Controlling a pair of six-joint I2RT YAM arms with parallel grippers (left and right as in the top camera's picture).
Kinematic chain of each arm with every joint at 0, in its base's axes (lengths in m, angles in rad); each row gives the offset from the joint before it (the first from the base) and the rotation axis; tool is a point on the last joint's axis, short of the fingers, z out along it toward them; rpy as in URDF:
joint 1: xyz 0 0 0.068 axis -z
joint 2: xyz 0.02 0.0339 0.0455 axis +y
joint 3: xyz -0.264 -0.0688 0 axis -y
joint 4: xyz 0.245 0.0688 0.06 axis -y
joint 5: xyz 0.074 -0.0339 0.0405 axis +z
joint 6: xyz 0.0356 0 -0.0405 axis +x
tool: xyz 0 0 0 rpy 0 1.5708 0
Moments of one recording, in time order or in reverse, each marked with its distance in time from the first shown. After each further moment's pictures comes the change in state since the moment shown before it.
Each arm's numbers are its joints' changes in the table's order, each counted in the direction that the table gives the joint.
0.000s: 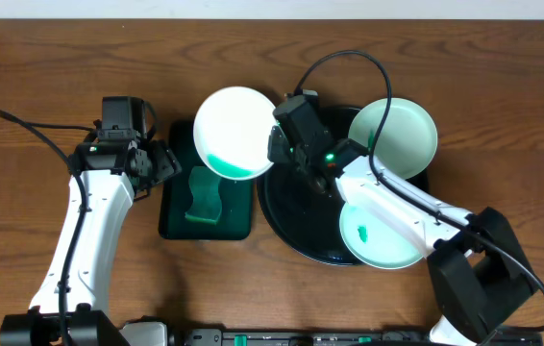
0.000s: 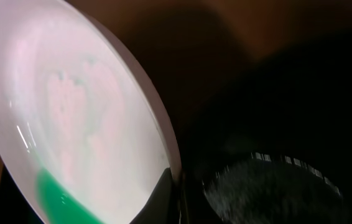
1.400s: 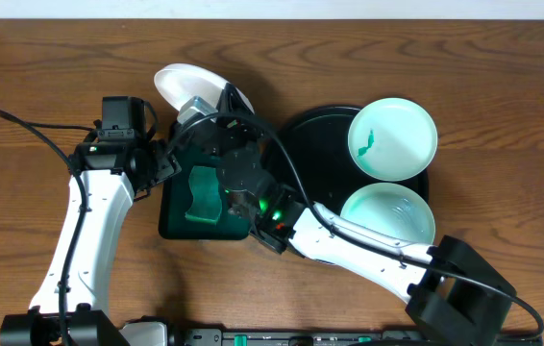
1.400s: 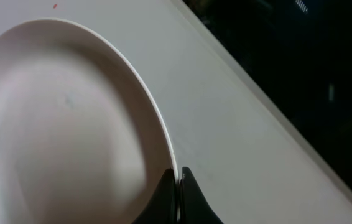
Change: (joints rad) left arm 0.000 0.000 0.000 0.000 0.000 0.000; right arm -0.340 0.000 -0.003 0.849 -0.723 -1.457
